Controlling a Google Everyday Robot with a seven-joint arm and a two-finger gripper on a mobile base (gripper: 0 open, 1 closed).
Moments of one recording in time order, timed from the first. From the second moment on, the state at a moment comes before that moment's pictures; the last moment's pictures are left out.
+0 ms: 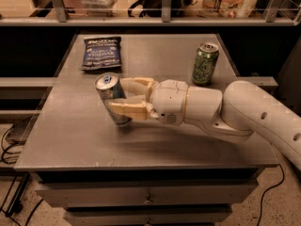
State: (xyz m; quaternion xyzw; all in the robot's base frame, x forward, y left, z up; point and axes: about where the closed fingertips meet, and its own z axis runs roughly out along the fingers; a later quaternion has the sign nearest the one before) arm 0.477 0.075 0.925 -0.47 0.53 0.40 0.57
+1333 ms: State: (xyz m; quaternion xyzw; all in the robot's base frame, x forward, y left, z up) arm 0.481 0.019 0.952 -0.42 0.52 0.38 0.64
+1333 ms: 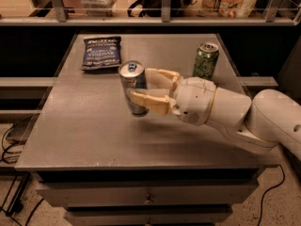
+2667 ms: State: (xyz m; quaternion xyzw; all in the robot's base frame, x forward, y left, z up) arm 0.474 0.055 0.920 -0.43 0.55 0.44 0.56
